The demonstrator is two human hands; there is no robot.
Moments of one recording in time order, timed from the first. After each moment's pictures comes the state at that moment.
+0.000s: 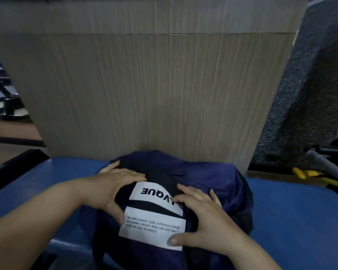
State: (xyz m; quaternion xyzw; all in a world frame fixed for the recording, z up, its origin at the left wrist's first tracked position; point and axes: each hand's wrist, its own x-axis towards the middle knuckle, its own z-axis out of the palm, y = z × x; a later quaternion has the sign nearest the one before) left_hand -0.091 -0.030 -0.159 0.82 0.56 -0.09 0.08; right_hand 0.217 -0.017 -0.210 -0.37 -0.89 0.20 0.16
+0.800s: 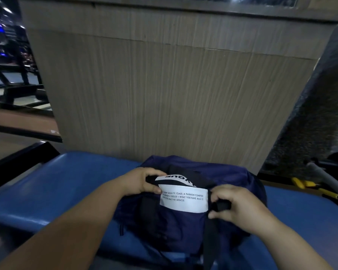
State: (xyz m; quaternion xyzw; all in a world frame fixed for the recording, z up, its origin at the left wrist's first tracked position) left_hand -0.112 -0.011 -0.197 0.71 0.56 0.27 0.33; right_hand 0.210 -0.010 -0.178 -0.34 -0.90 0.16 0.24
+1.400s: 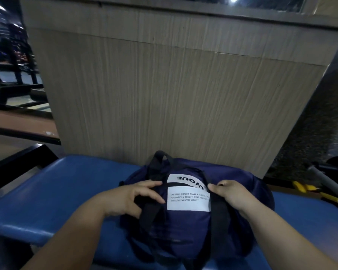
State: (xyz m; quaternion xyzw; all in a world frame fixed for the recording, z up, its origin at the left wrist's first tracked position) left_hand -0.154 -0.047 -0.202 0.76 0.47 0.21 0.41; right_hand 0.159 0.032 -0.175 -0.59 -0.66 0.38 0.26
